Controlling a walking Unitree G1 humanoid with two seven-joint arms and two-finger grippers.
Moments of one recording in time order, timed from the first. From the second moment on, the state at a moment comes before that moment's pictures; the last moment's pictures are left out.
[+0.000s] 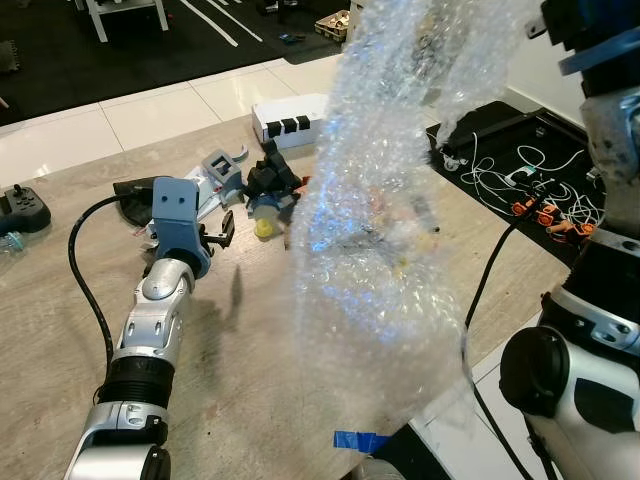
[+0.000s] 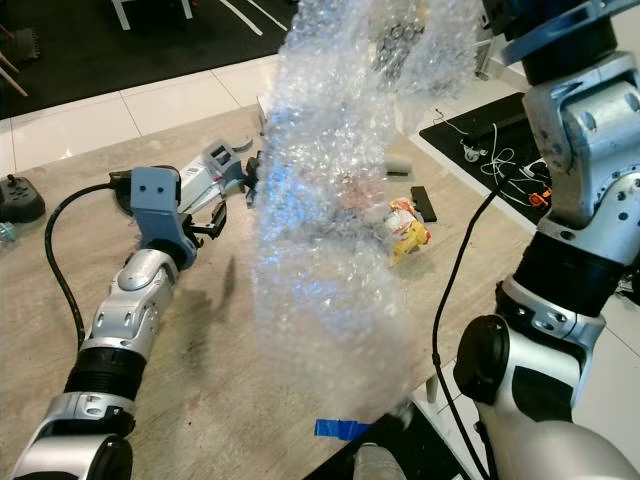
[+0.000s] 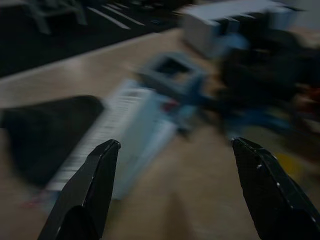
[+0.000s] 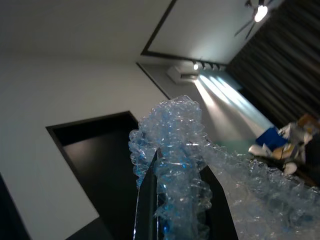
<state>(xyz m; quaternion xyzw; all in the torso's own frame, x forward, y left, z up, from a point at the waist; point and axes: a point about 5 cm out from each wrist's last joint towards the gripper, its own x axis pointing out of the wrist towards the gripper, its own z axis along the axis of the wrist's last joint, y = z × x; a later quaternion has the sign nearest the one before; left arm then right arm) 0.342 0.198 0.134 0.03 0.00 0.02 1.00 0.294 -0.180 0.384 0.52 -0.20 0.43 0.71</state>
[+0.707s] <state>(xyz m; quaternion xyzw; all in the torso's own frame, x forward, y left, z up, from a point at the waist) 0.345 0.197 0.160 0.05 -0.08 -0.02 1.00 0.334 -0.177 0.246 -0.02 0.07 0.15 0.99</state>
